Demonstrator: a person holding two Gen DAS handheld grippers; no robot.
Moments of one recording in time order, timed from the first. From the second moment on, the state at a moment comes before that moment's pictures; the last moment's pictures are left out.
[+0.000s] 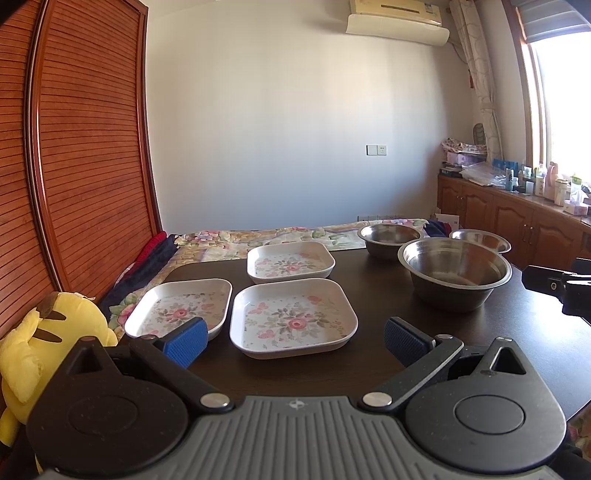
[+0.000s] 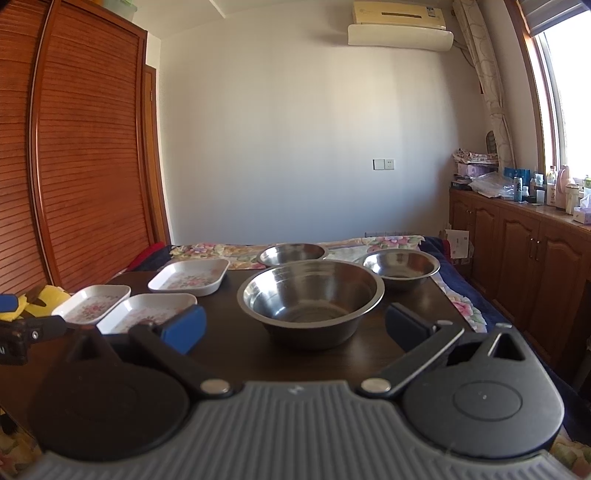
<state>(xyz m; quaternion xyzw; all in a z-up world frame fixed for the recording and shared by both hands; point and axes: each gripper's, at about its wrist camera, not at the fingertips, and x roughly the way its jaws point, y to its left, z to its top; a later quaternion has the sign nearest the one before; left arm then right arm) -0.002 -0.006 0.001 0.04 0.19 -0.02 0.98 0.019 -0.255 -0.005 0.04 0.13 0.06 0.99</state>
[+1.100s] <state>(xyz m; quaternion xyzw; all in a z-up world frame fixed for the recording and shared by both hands) -0.004 -0.010 0.000 0.04 0.19 -0.02 0.98 0.016 -0.255 -0.005 0.03 0.13 0.06 0.99</state>
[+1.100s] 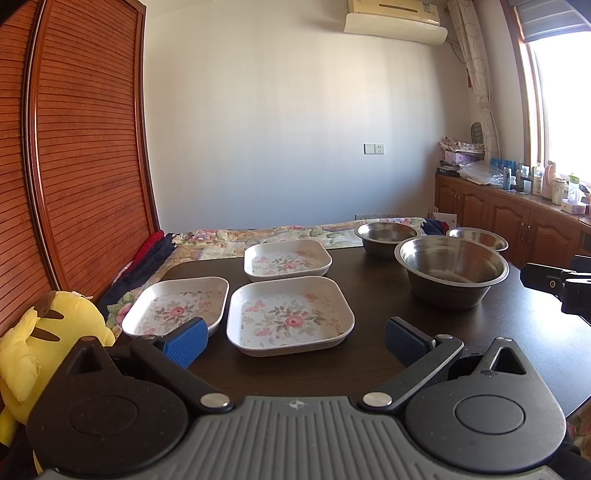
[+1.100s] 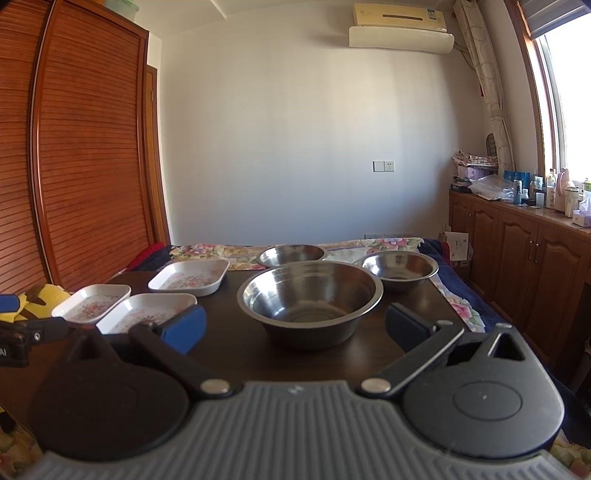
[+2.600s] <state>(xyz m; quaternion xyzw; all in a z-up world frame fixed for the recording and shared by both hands) 0.078 0.054 -0.027 0.04 0.27 -0.02 0.96 0.094 -0.165 0.010 -0.05 0.18 0.26 0.95</state>
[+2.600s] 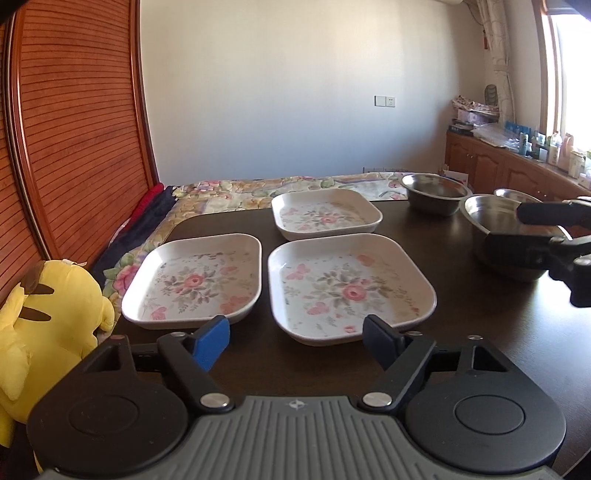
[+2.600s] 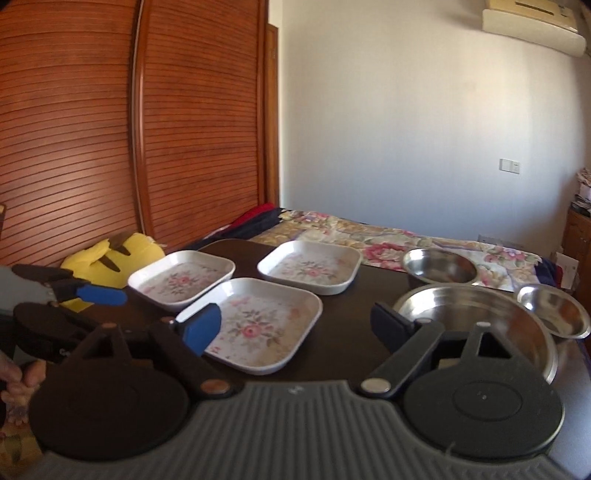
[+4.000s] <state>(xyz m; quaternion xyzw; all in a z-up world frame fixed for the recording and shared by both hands) 0.136 0.078 -0.055 -0.04 0.31 -0.06 0.95 0.171 -0.131 -0.039 -0.05 0.29 0.26 0.92</state>
